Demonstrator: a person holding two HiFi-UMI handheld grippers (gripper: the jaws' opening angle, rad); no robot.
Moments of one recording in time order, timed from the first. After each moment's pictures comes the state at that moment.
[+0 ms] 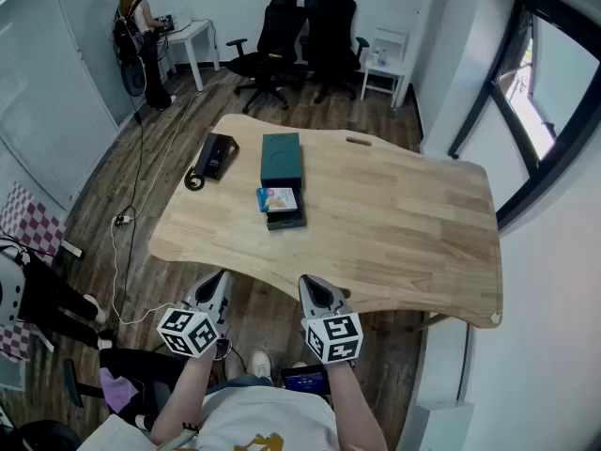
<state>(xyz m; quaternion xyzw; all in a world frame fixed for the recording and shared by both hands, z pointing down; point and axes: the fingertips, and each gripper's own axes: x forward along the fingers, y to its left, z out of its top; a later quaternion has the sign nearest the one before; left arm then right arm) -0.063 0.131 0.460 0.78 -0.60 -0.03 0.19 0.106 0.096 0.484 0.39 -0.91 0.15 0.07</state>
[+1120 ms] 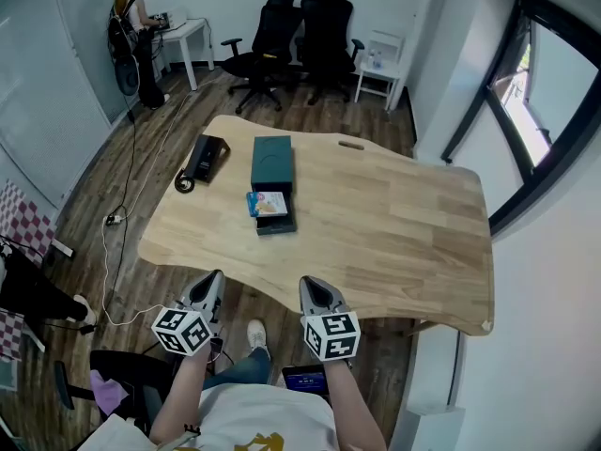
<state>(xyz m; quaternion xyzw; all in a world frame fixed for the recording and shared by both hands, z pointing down) -0.062 0.108 0.473 0.78 -0.60 -0.05 0.20 0.127 0.067 0.501 0.40 -0.89 0.17 0.10</state>
